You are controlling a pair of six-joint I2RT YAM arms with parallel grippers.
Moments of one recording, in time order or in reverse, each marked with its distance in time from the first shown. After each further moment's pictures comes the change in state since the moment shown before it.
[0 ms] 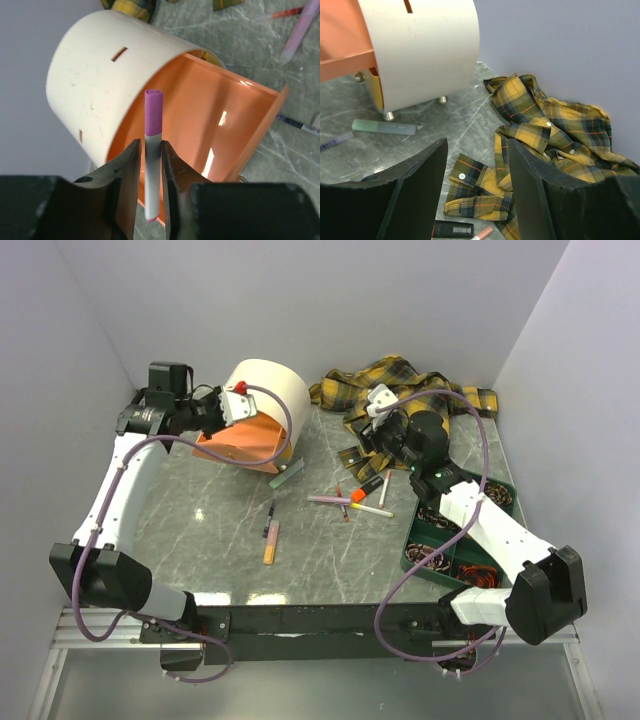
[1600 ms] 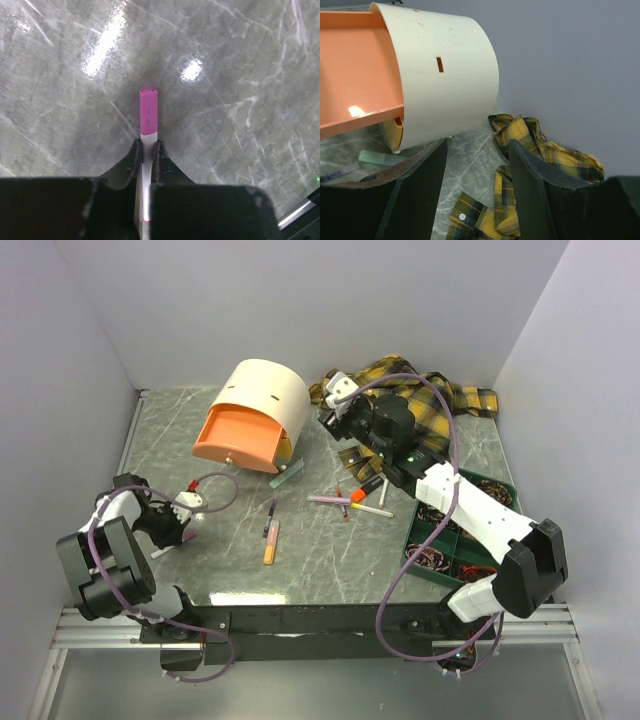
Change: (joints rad) left arm 0.564 -0.004 -0.820 -0.033 -0.182 0.254; right arm 0.170 0.164 0.241 -0.044 0.107 -0.096
